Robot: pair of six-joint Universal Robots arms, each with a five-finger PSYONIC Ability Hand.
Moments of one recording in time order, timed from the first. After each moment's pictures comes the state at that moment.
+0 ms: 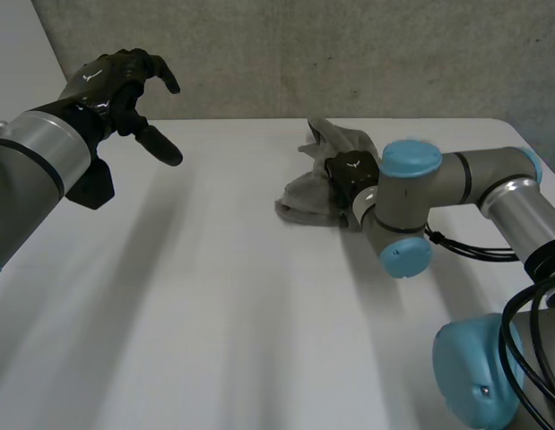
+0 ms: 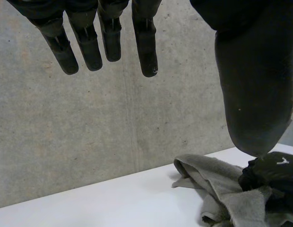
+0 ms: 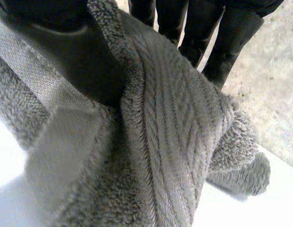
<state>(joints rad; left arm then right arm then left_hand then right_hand) 4.38 -1.76 -1.32 3.08 -1.42 2.95 2.08 -0.24 0.19 0.22 1.56 2.88 0.31 0.30 0.31 0.31 0.09 1.27 1.29 1.29 1.33 1.12</state>
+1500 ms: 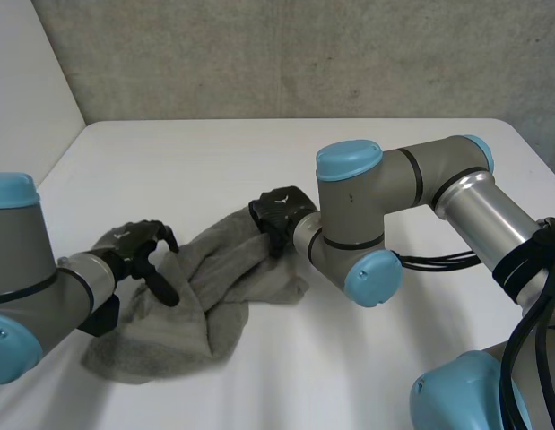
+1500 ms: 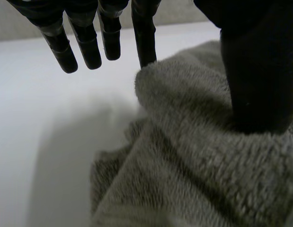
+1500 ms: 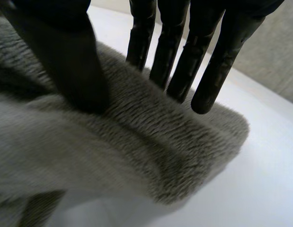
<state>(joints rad) 4.46 -1.97 -1.67 3.12 -1.43 3.09 2.27 -0.36 0.30 0.45 1.44 2.91 0.29 0.29 0.29 0.30 0.09 0.95 0.96 0.95 0.94 0.77</state>
